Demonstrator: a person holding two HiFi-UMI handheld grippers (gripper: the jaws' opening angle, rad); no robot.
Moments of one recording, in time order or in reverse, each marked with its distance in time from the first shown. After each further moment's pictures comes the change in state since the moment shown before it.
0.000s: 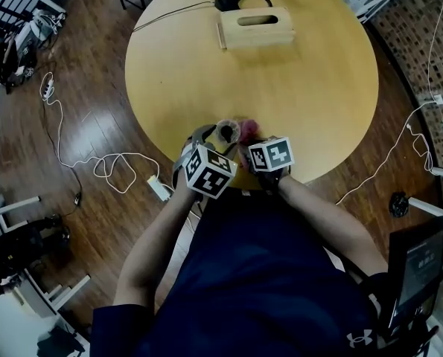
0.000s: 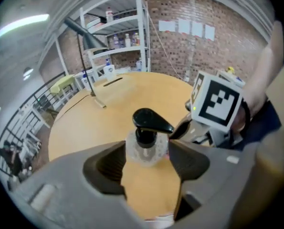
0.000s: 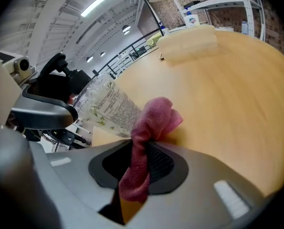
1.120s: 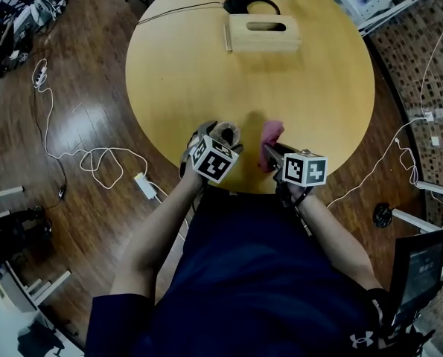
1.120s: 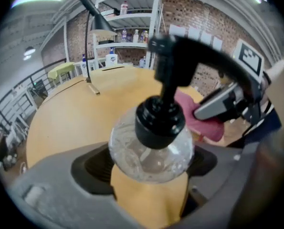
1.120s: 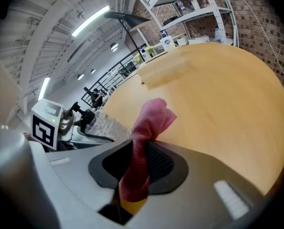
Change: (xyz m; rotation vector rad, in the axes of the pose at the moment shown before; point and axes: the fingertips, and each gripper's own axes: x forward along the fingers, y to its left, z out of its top) left arm 0.064 -0.002 -0.016 -0.119 -0.034 -0.089; right arm -0.089 -0.039 0.020 0.144 -0.207 -0.046
